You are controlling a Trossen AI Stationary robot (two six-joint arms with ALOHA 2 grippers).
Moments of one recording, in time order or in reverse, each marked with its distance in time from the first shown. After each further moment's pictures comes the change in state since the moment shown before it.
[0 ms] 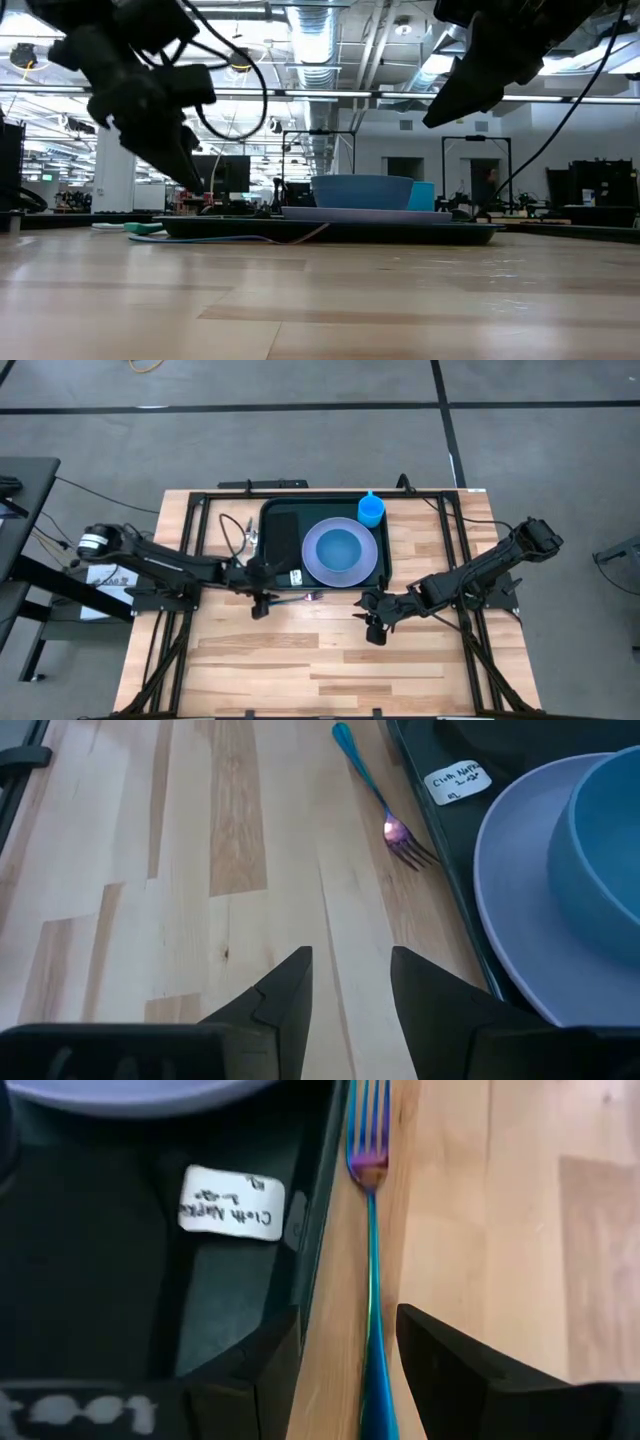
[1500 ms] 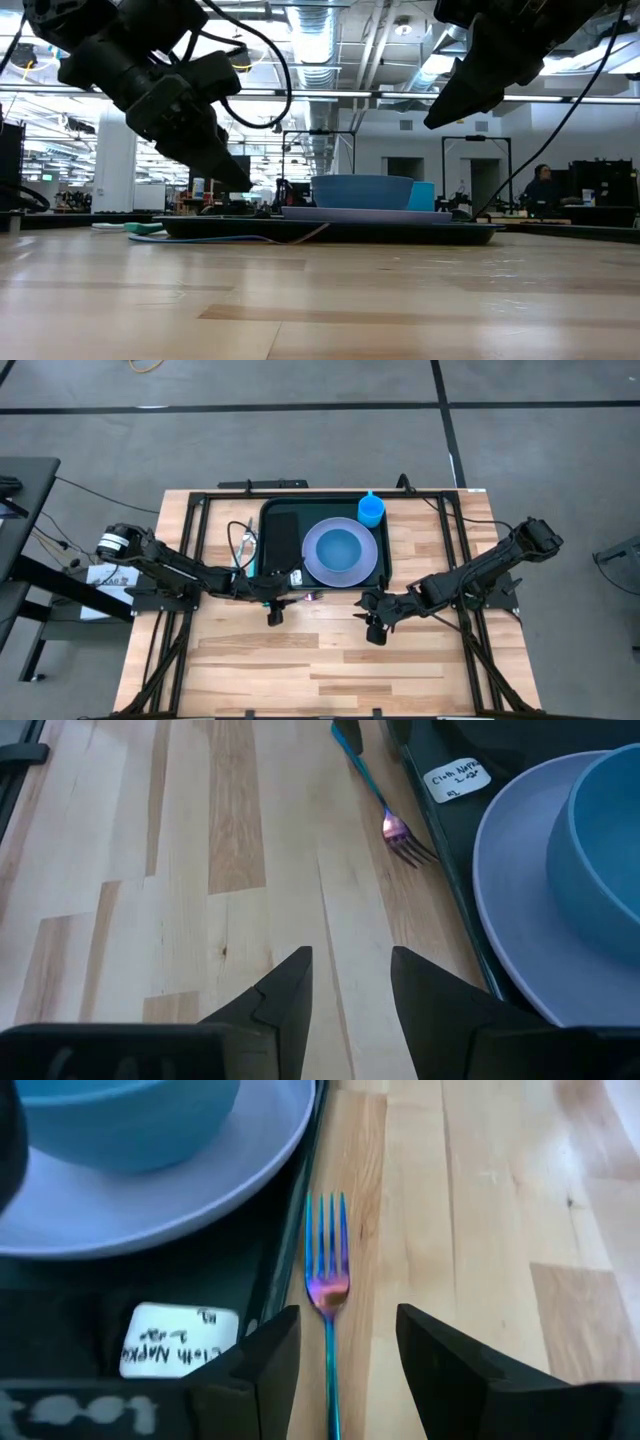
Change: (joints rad) left arm -0.086 0.189 0.002 0.398 -0.123 0.035; right arm 0.000 0.000 0.000 -0.005 0.000 0.000
